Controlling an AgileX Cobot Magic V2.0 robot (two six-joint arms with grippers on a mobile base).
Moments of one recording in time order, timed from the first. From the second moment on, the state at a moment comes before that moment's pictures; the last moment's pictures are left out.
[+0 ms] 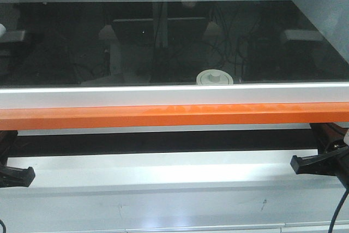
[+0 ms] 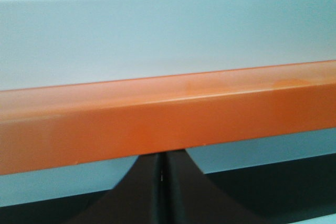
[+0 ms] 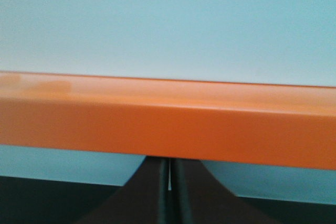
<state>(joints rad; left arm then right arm) -0.10 0.96 -0.13 0.08 -0.61 -0.12 0.07 1.14 -0.16 -0.08 -0.82 0.06</state>
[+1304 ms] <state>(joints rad) -0.10 0.93 -0.18 0.09 -0.50 -0.12 0.07 1.15 -0.16 -0.10 -0.86 0.08</state>
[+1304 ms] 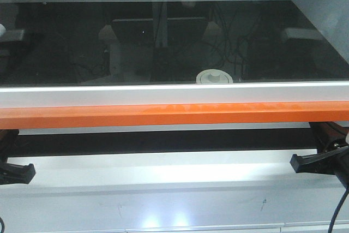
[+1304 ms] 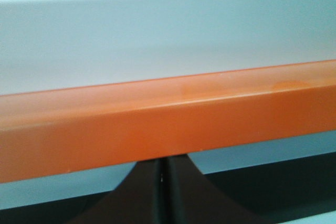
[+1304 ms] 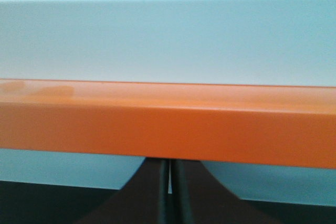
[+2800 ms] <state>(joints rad) -0.10 0.36 -0.39 0.09 0.03 -0.12 0.07 0.40 -0.34 -0.47 -0.06 0.49</state>
